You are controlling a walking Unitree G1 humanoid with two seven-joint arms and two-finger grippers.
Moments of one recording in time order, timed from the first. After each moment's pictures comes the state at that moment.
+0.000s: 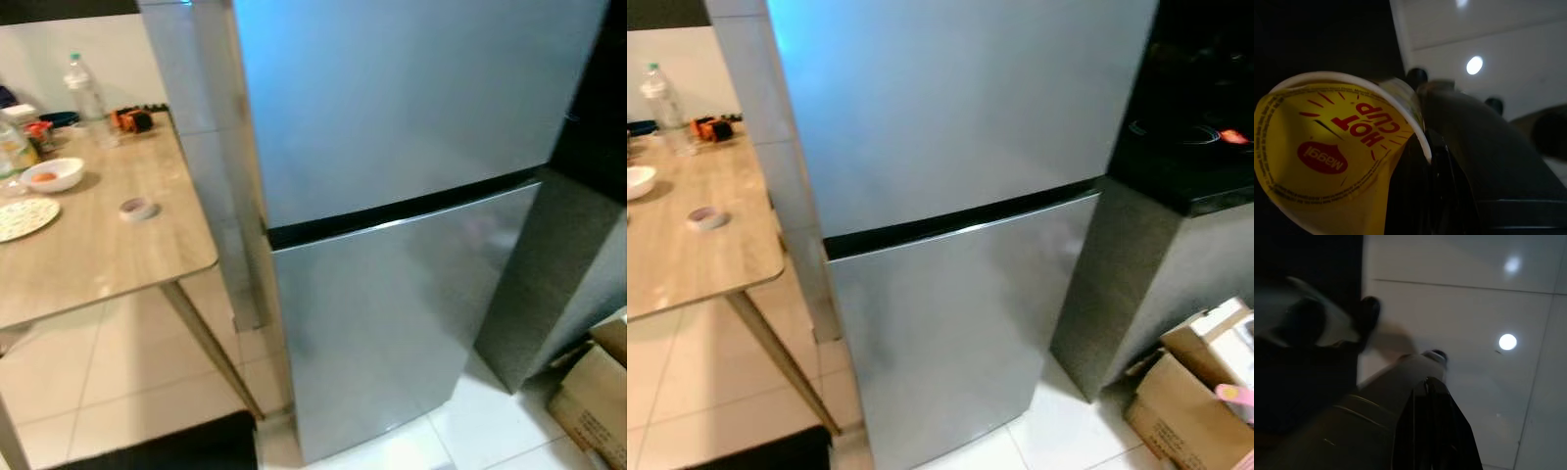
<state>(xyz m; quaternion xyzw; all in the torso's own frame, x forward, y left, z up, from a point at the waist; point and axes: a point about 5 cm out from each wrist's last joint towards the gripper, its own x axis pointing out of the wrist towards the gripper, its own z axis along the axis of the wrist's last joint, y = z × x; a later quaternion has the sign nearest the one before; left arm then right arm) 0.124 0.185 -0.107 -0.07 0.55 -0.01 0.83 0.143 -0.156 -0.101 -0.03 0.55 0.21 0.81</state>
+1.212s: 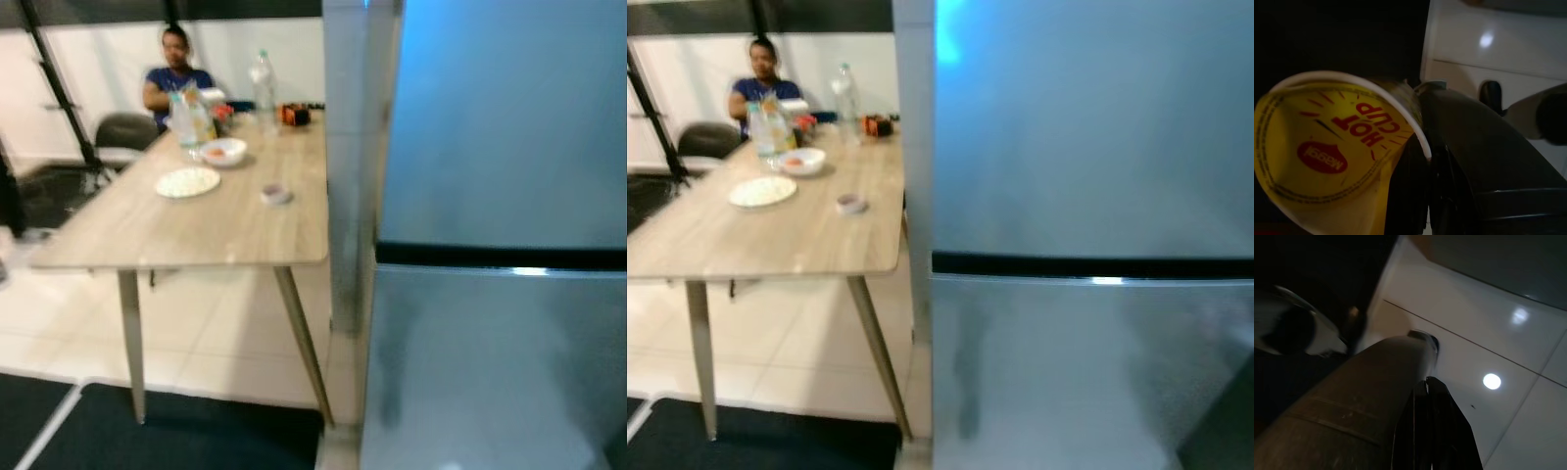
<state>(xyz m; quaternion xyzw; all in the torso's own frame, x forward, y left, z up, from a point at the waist) 0.121 0.185 -0.108 -0.06 0.55 -0.02 0.83 0.152 -0.178 -0.095 -0.04 0.52 0.19 0.83</state>
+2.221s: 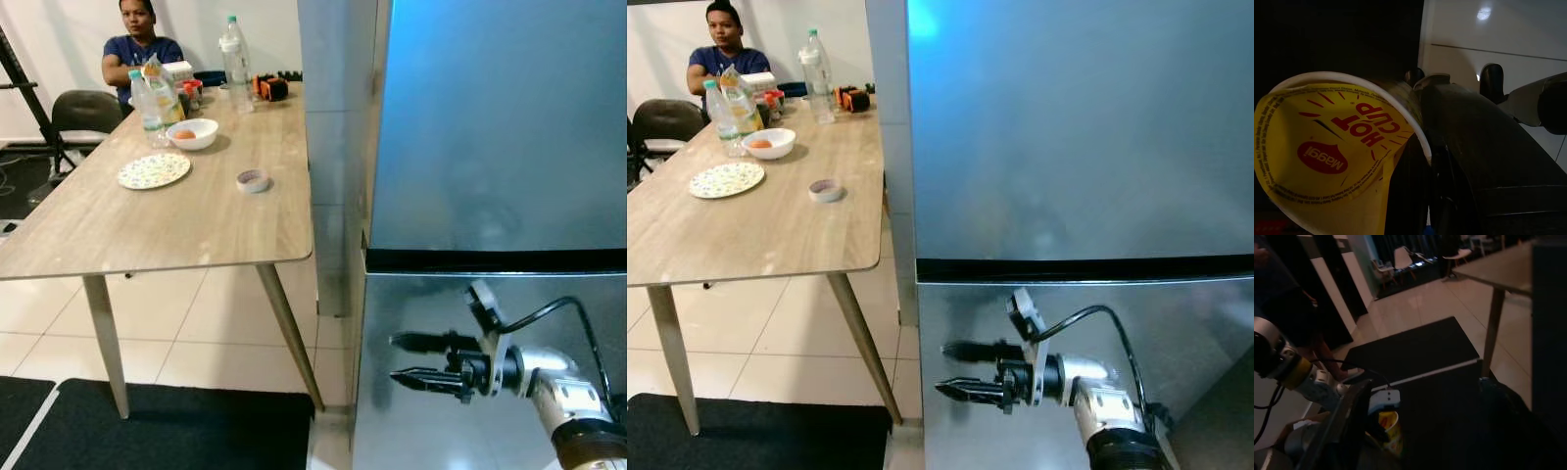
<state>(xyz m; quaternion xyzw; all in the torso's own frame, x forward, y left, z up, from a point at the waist) 0.124 0.185 -0.107 -0.06 0.55 -0.03 0.83 0.295 -0.178 0.125 0.09 0.06 0.67 0.74</state>
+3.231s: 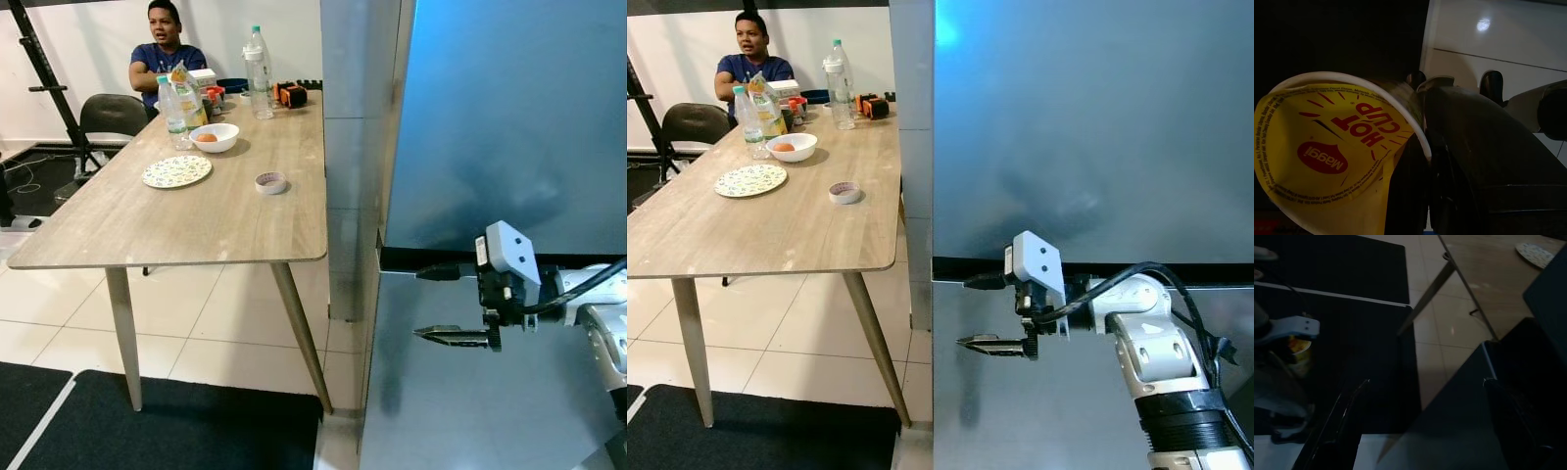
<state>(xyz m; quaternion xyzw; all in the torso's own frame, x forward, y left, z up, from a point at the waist) 0.124 0.184 -0.107 -0.07 0.55 -0.03 0.83 0.304 -0.189 0.220 -0.25 0.03 0.58 0.77</state>
